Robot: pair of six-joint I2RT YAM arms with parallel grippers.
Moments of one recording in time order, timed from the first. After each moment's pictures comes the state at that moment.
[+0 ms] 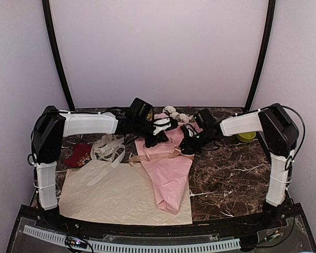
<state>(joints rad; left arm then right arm) -0.75 2.03 1.54 -0.25 0.34 0.64 0.56 1.99 1.25 -0.25 -0.62 0.53</state>
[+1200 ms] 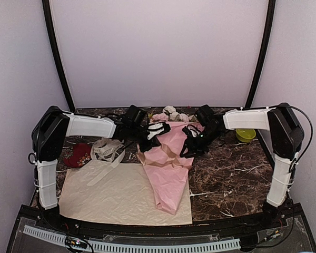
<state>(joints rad) -0.70 2.05 1.43 -0.18 0.29 0.56 0.57 1.92 1.33 -0.62 -0.57 0.34</state>
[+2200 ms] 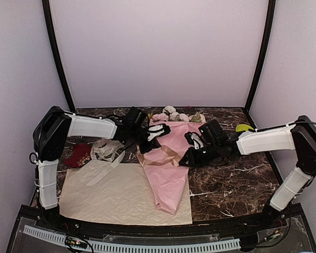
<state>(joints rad) -0.70 2.06 1.42 -0.18 0.30 0.56 0.74 1.61 0.88 -0.13 -0.39 0.57</state>
